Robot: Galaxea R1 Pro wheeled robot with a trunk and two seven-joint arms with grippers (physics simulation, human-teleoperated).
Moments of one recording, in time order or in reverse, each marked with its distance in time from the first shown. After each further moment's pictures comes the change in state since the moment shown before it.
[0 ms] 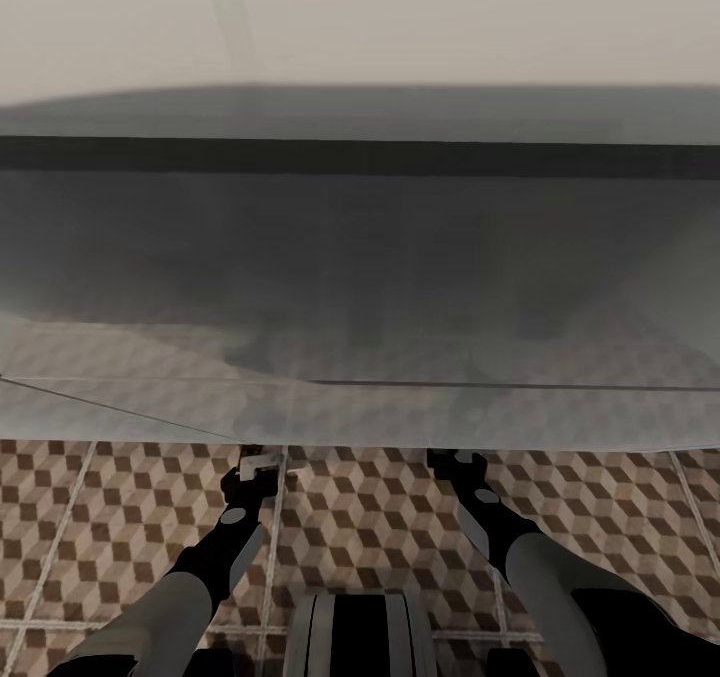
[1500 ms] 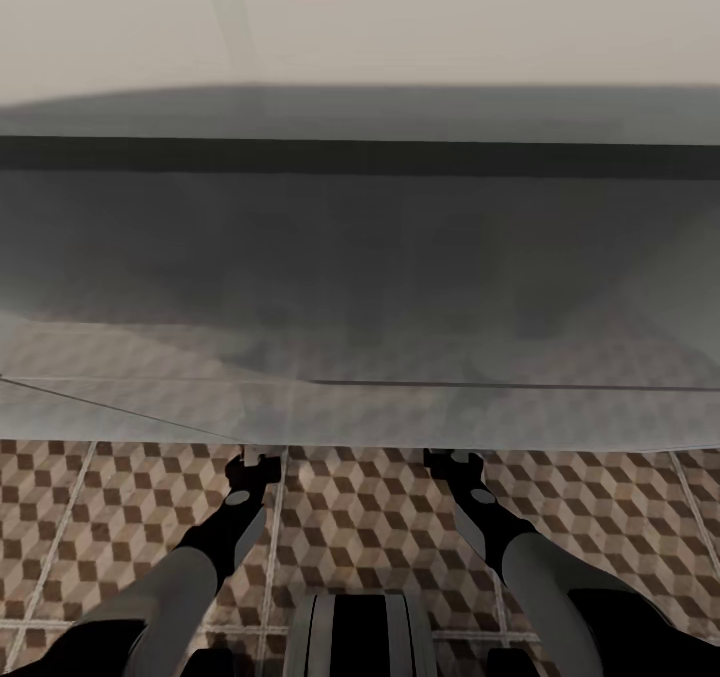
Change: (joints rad) left arm -0.078 -0.003 0.001 0.070 0.003 0.008 -0.002; right arm 0.000 0.012 -0.002 0.002 -0.001 -0.009 0.000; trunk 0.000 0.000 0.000
